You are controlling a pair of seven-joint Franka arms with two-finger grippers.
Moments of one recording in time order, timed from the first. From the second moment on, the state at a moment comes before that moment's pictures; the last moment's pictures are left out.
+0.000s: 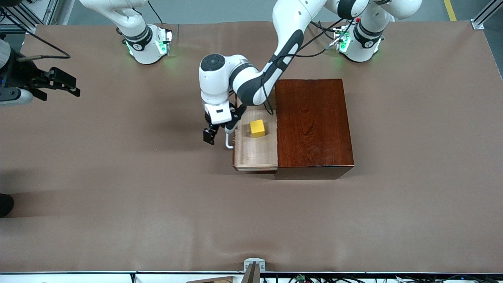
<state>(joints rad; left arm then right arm) -1.08 0.91 0.18 -1.13 0.01 2.22 -2.08 0.06 -0.08 -0.04 -1.65 0.06 1.50 -0.07</state>
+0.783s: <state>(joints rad) -0.95 0.86 0.18 -1.13 0.01 1.82 -1.88 0.06 -0.07 -0.04 -1.62 0.05 1.52 -0.07</state>
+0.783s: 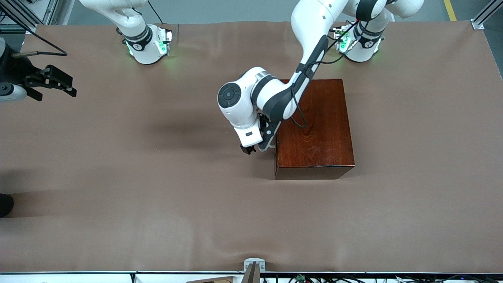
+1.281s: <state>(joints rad) -0.93 0.70 0.19 -1.12 -0.06 1.75 -1.79 0.06 -0.07 -0.04 -1.61 0.05 1.52 -0.07</state>
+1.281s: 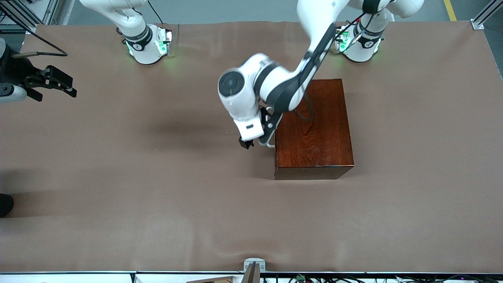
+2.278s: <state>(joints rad) -0.34 0.18 0.20 -1.42 -0.06 1.43 -0.32 0.05 -0.06 -0.04 -1.61 0.05 1.52 -0.07</state>
